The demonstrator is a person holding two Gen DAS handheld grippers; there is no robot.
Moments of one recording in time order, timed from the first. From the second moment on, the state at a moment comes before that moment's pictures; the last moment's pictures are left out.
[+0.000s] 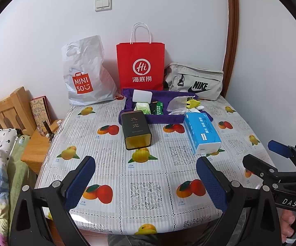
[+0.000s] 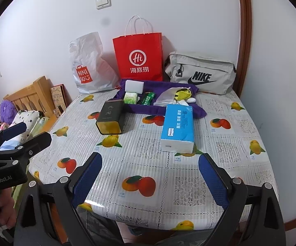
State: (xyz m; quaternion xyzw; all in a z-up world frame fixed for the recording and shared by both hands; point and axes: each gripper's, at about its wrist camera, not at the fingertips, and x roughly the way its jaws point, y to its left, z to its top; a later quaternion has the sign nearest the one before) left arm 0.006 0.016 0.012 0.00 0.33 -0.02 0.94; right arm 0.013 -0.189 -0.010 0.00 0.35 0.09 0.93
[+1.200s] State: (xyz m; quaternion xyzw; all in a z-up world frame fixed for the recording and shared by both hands) left arm 0.007 0.019 0.010 0.00 0.34 -0.02 0.94; right arm 0.009 -0.189 -0.008 0.00 0.35 0.10 0.93
